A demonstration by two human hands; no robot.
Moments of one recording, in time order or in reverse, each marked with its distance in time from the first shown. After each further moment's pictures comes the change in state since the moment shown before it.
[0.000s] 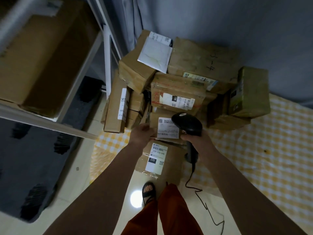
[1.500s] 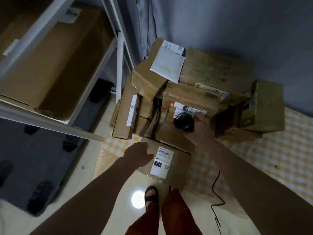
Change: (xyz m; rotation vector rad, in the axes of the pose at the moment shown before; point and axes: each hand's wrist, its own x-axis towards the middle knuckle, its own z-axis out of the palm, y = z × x) left_hand -0.003 -0.008 -0.039 1.238 -0.124 0.075; right_hand 0.075 -0.024 0.011 -1.048 0.060 -0.419
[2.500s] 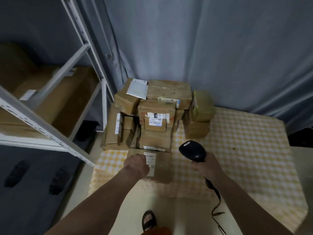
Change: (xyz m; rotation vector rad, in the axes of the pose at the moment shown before) left_hand -0.150 0.038 0.040 0.387 0.195 0.167; right_hand -0.282 0.033 -0.028 0.727 0.148 0.379
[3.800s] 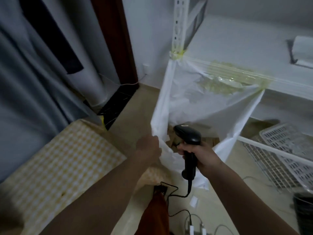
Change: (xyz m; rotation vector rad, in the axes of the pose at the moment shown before) left_hand -0.160 0.811 0.099 0.568 0.081 1.229; right_hand -0.205 0.435 -0.479 1.306 0.886 0.227
